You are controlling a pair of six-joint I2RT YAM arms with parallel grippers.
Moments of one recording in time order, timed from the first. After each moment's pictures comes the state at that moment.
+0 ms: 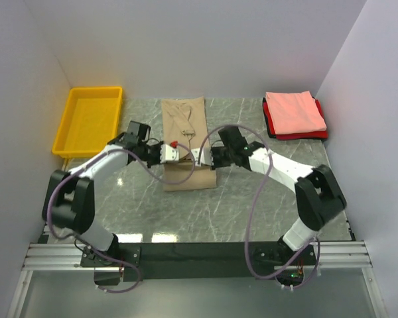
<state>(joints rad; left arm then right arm) -0.32 1.51 0.98 -0.42 0.65 1.19 0.60 1.58 1.05 -0.34 -0.30 -1.15</state>
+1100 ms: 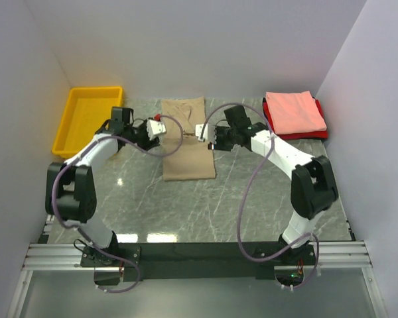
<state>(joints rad) -0.12 1.70 1.22 -0.31 0.70 1.00 0.47 1.78 1.38 -0.45 -0.32 -1.10</state>
